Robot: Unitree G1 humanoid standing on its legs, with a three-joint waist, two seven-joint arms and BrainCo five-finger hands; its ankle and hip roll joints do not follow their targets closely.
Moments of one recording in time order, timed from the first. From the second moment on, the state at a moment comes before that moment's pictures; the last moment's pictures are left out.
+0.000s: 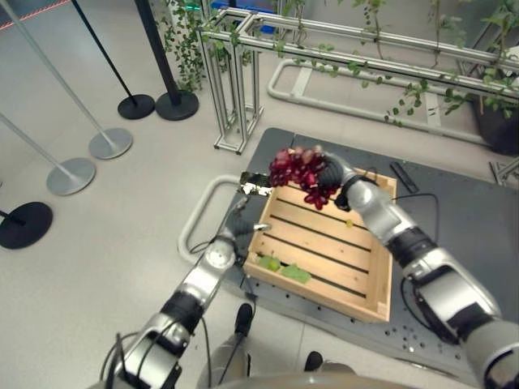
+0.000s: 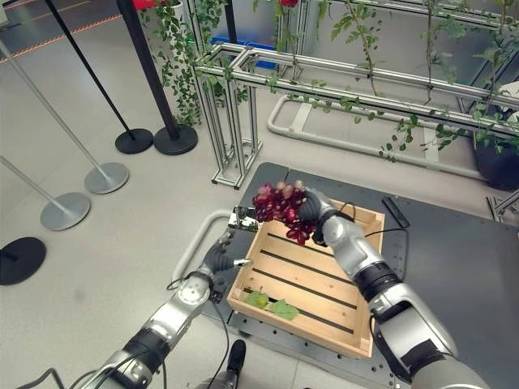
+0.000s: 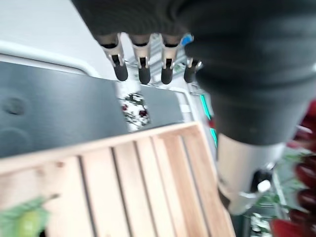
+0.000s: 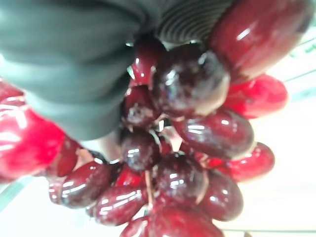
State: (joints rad) left arm -0.34 0.24 -0.38 0.49 -0.05 0.10 0.19; right arm -0.75 -0.53 0.40 0.55 -0.25 0.14 0.02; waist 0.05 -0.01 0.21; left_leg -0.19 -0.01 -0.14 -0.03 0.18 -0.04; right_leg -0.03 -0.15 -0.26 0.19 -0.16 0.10
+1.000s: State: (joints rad) left arm -0.24 0.32 -0.22 0.46 -0.10 0.10 0.09; right arm -0.79 -0.84 0.38 0.51 -0.50 0.15 0.22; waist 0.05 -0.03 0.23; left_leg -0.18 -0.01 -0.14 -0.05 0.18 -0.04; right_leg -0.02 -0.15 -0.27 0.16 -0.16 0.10
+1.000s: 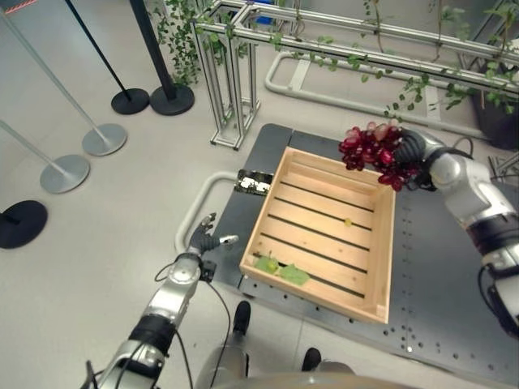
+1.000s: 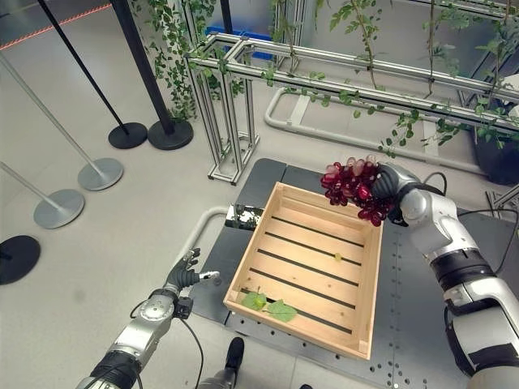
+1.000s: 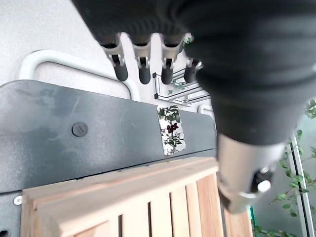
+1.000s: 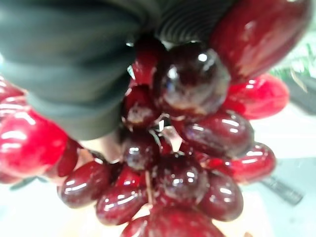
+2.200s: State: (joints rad) left arm -0.47 0.28 -0.44 0.53 0.10 0.12 0.19; right arm -0.86 -0.51 0.53 0.72 -0.56 0.15 0.09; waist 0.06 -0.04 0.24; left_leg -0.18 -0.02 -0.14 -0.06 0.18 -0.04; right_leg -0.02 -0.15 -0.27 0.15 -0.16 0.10
